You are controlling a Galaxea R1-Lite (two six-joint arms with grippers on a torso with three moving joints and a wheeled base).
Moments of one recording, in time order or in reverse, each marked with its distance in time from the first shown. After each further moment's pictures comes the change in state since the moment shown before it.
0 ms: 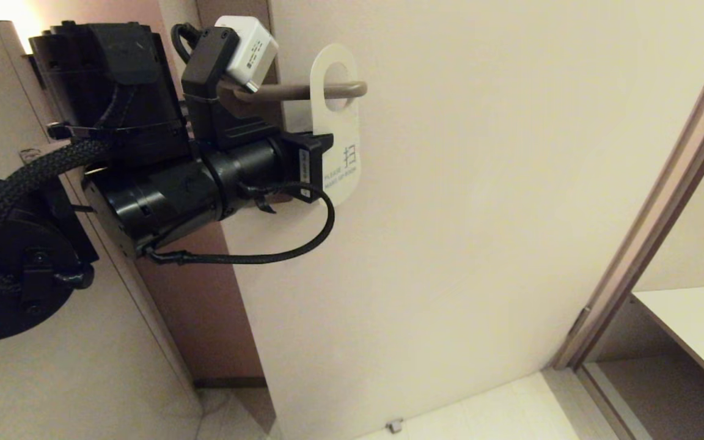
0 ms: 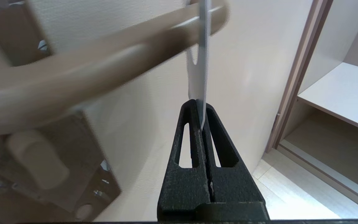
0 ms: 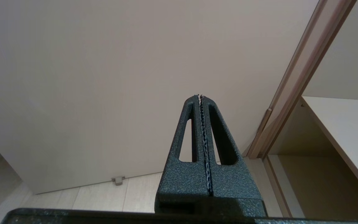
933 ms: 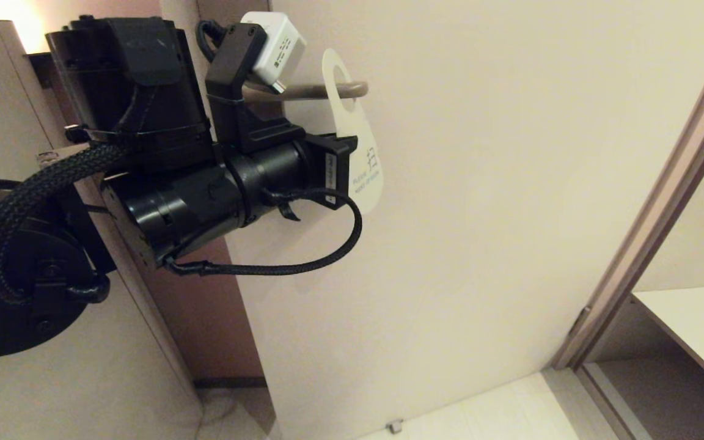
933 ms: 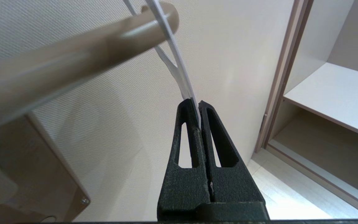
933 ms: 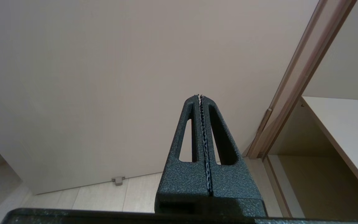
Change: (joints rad) left arm -0.076 0.014 -0.016 -0.006 0.024 0.001; right arm 0.000 0.000 0.000 0.000 0.000 0.000
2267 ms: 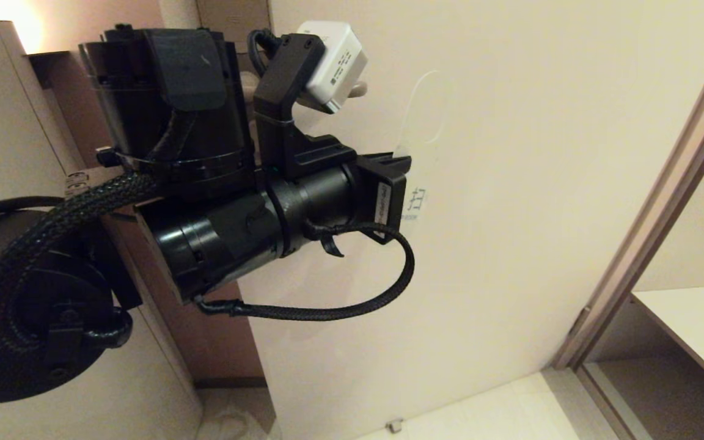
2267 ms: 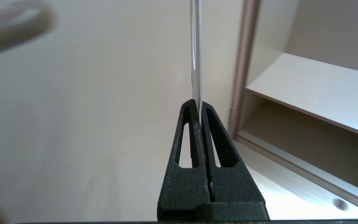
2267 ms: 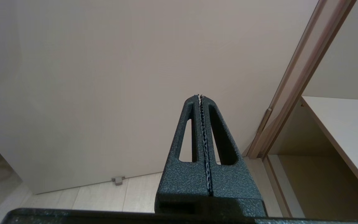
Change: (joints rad) left arm -0.125 0.016 0.000 0.000 -0.013 -0.006; right arm 0.000 0.000 0.000 0.000 0.000 0.000
